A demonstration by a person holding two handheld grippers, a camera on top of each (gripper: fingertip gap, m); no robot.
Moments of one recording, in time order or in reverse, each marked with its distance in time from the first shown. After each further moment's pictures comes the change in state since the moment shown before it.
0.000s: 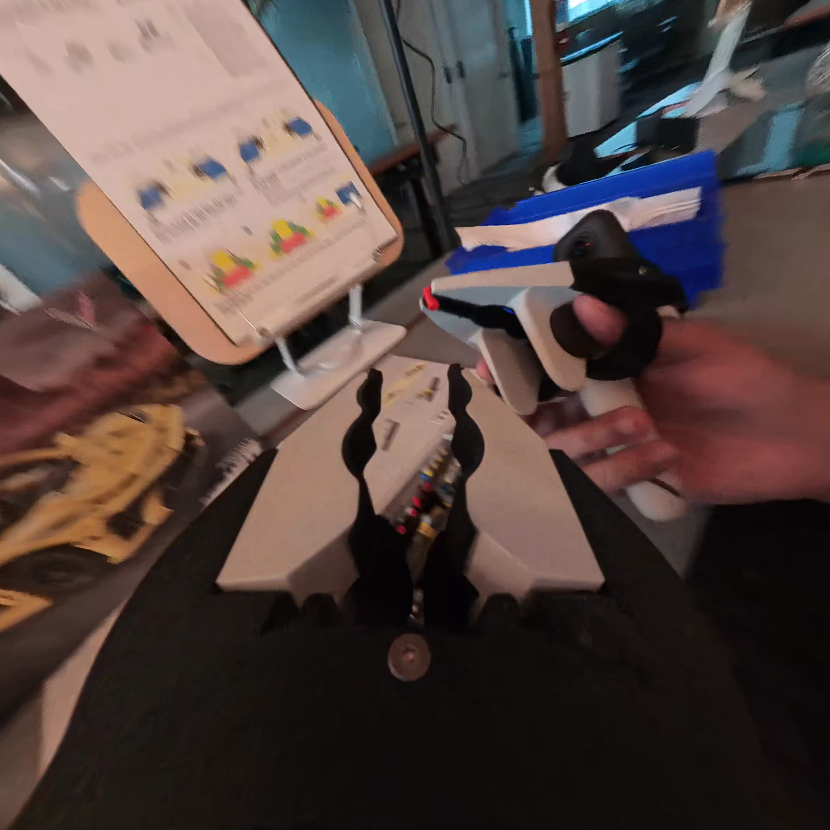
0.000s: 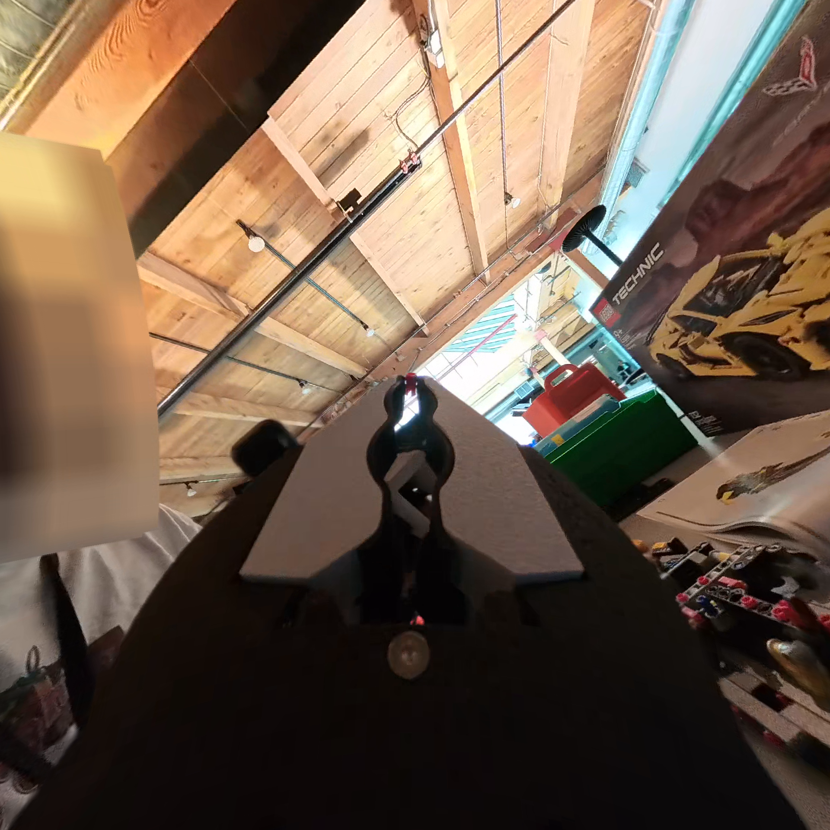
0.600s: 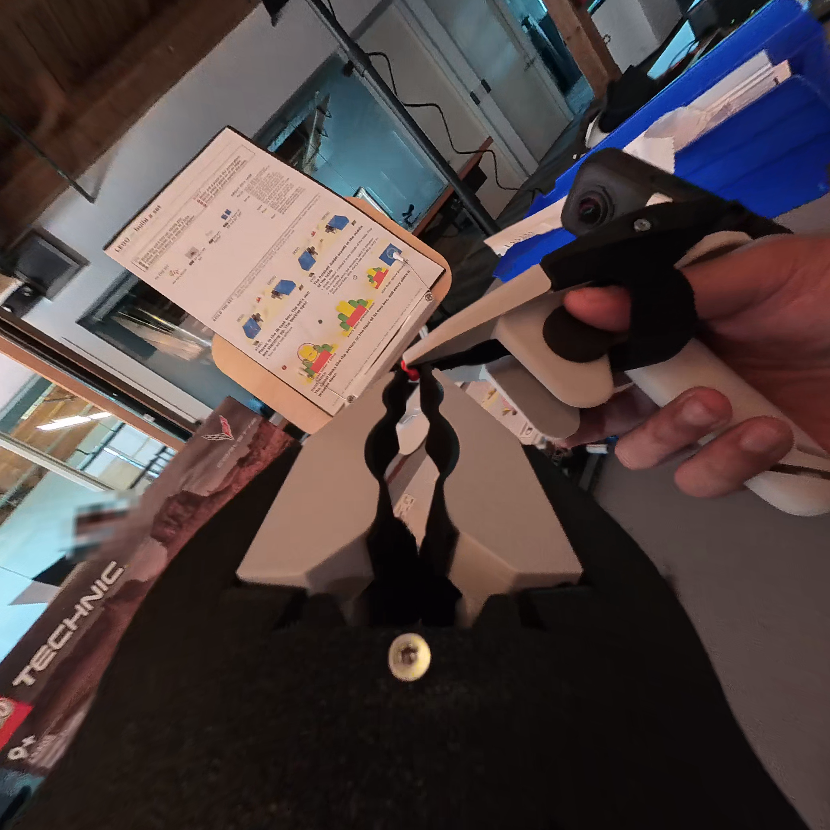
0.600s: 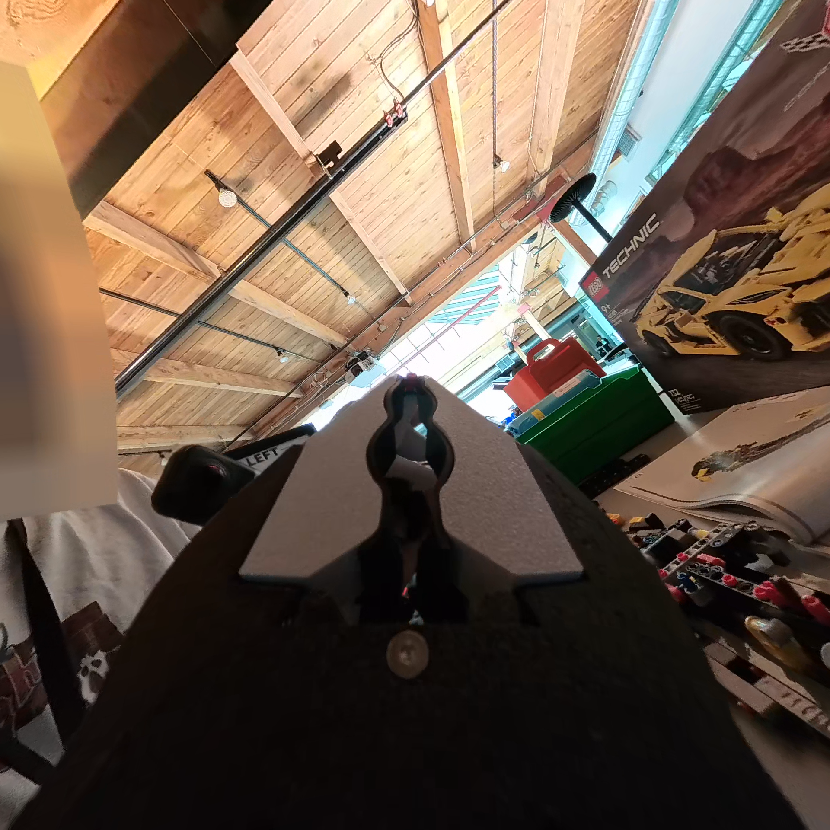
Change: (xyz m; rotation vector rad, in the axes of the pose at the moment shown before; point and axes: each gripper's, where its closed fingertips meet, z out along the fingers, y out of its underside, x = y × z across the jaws) left arm 0.003 -0.014 0.006 0.076 -0.138 0.434; right arm 0.004 0.016 0.005 -0.082 0.037 -0.046
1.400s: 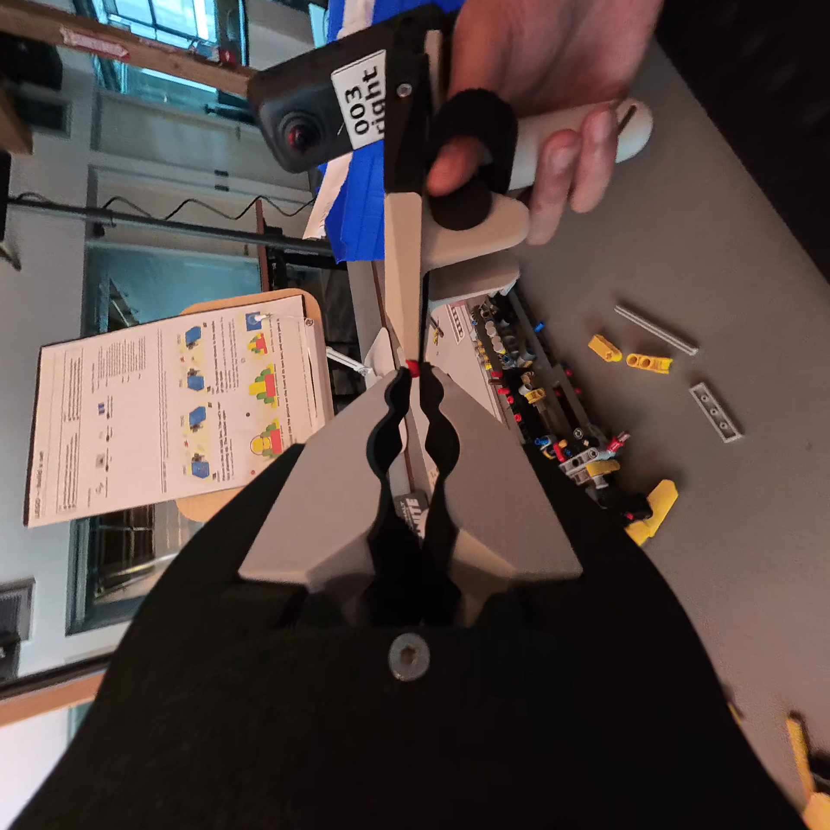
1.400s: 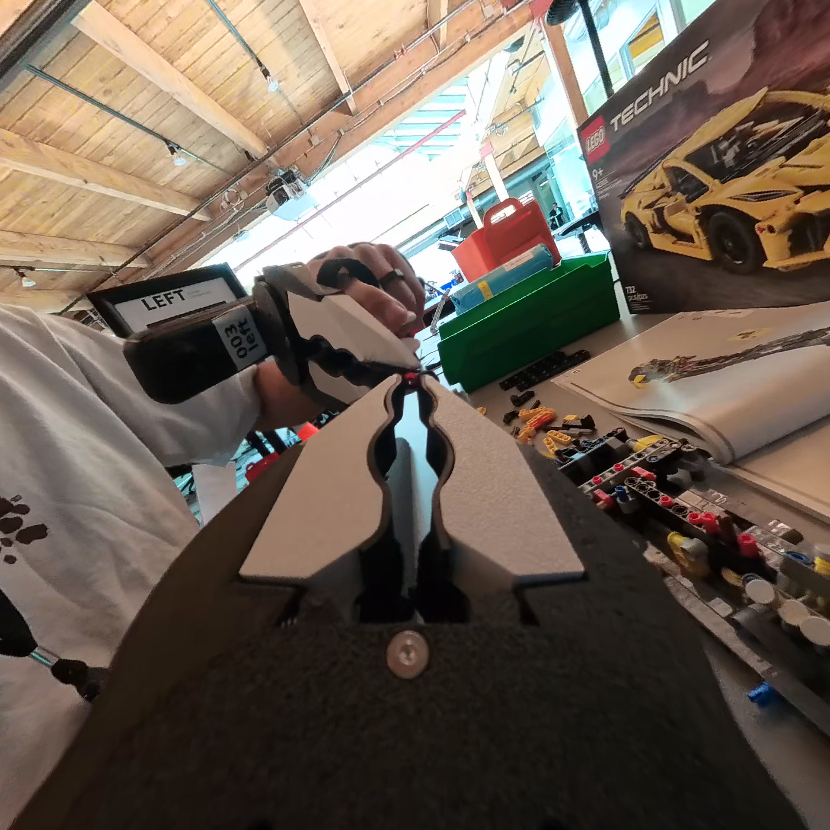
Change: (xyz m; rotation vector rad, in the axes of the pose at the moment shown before) left arm 0.012 0.043 -0.042 0.072 0.505 0.622; right arm 0.015 0.060 0.002 -0.393 0.109 -0.192
